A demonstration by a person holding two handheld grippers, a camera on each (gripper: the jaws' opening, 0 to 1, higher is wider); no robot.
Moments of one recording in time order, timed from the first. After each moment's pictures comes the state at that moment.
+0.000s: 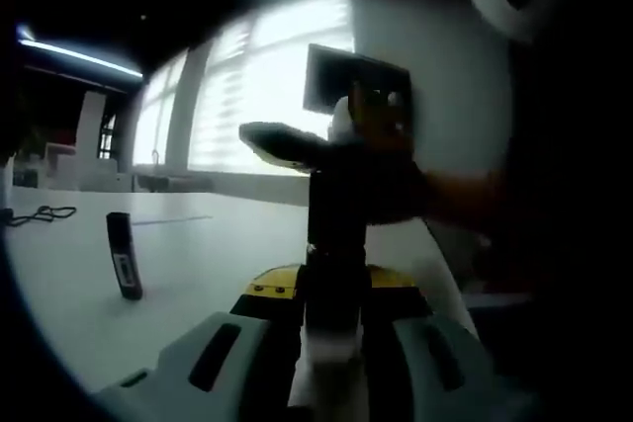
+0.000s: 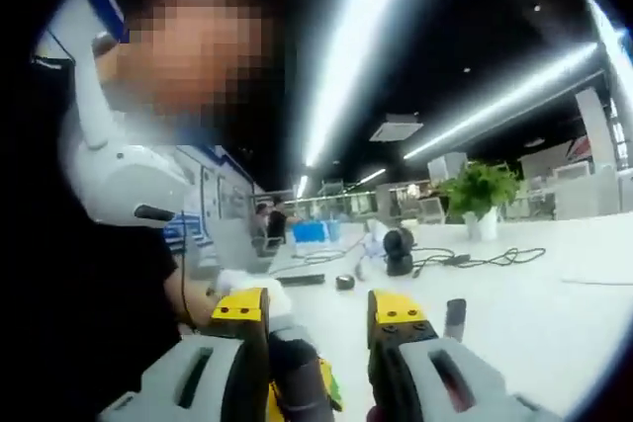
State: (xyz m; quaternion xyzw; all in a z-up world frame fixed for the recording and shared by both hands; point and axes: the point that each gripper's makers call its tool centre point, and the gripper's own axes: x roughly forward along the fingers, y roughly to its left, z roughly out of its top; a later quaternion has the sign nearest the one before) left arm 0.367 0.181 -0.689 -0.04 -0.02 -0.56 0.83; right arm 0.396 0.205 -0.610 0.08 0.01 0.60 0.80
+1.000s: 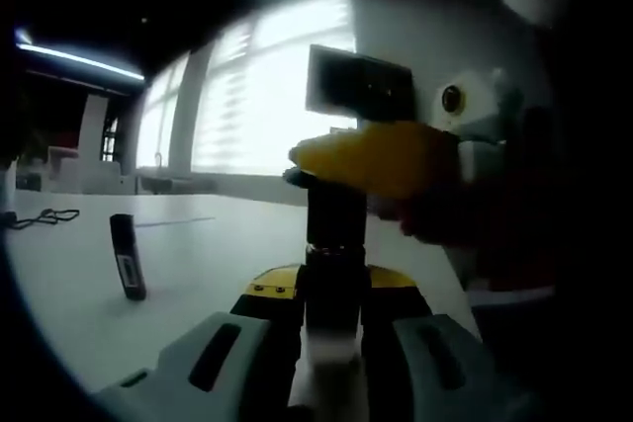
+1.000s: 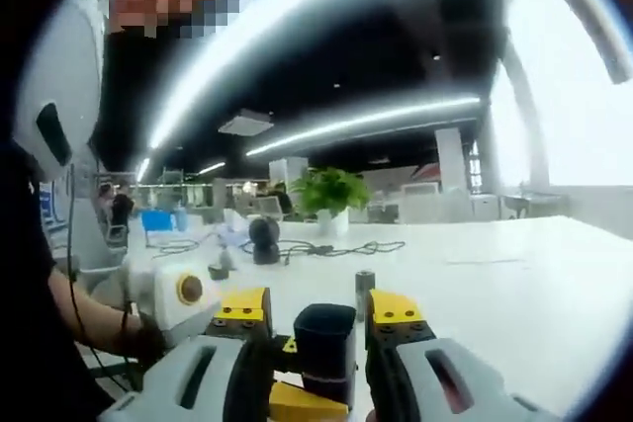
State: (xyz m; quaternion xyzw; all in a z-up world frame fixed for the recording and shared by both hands) left arm 0.367 0.182 -0.688 -0.03 -0.02 -0.55 0.83; right arm 0.379 0.195 -0.635 0.02 0.00 0.27 0.96
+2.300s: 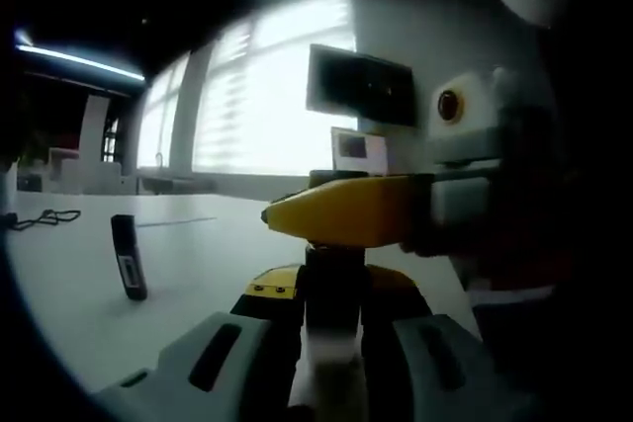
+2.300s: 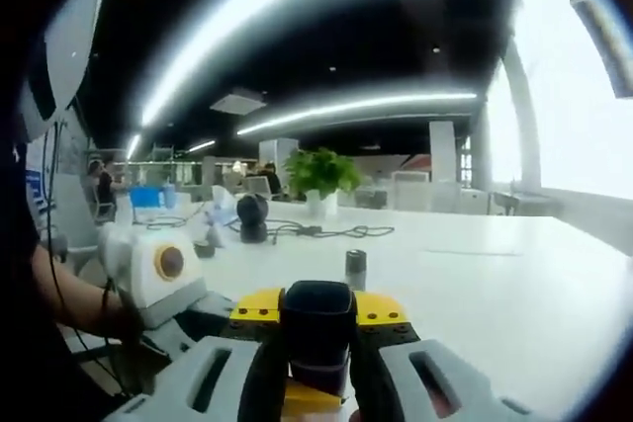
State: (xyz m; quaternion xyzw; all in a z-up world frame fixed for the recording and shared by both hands) left arm 0.368 0.182 -0.689 -0.03 -0.02 -0.55 0.83; right arm 0.382 0.203 -0.654 -0.02 0.04 0.28 0.96
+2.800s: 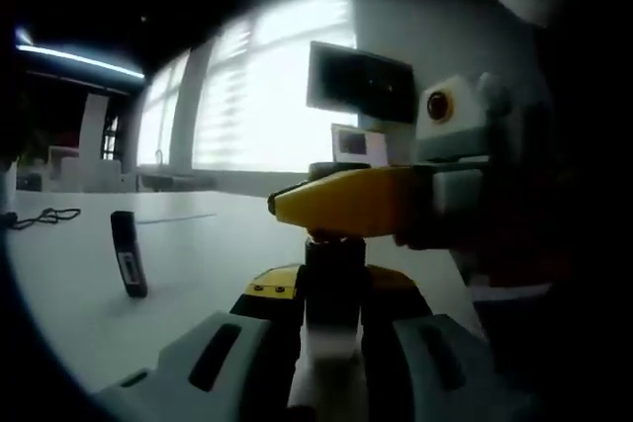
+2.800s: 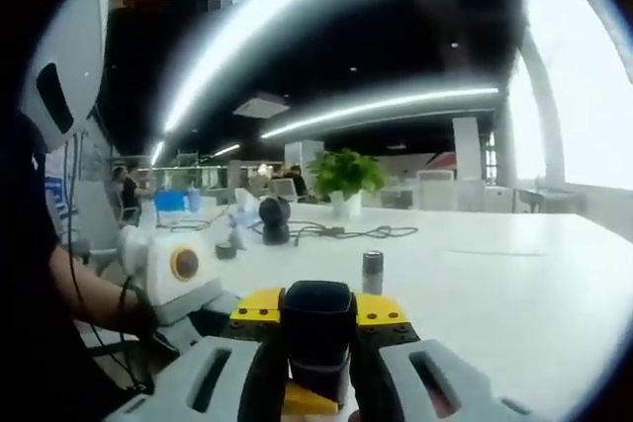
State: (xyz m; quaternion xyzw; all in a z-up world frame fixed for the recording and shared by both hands) left arm 0.370 0.182 -0.696 -0.02 -0.01 -0.55 0.84; right arm 0.385 0.206 -0.653 0.00 0.04 0.32 0.95
